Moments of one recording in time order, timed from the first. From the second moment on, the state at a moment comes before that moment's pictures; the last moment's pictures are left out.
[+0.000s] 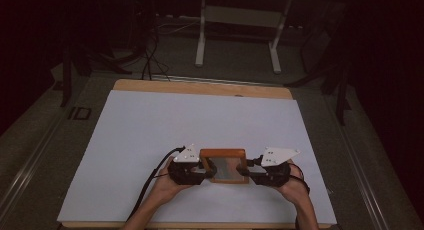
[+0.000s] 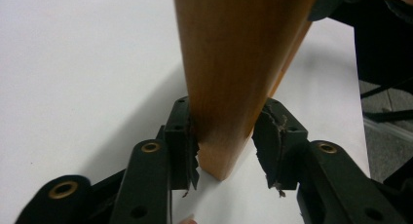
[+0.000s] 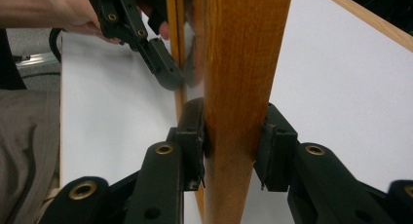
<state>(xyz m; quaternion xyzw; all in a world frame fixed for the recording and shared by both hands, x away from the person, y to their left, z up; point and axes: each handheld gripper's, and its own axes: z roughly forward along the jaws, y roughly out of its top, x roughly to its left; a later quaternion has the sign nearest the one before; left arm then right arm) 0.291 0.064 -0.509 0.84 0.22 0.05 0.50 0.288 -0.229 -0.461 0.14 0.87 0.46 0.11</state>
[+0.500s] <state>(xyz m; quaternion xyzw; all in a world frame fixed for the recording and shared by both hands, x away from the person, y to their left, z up) 0.287 0.063 -0.504 0.85 0.22 0.06 0.48 0.290 -0.231 -0.463 0.14 0.87 0.46 0.10</state>
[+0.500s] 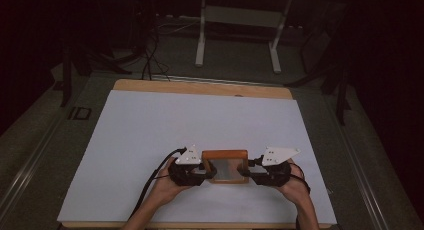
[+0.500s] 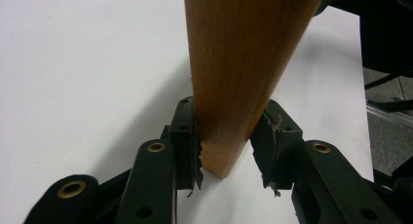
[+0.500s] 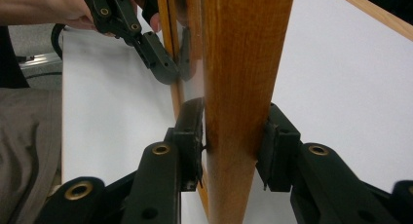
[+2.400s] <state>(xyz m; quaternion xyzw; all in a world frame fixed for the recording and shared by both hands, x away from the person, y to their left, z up) 0.295 0.104 -0.483 0.83 0.28 0.05 0.48 0.306 -0.195 -0.472 0.22 0.82 0.52 0.07</state>
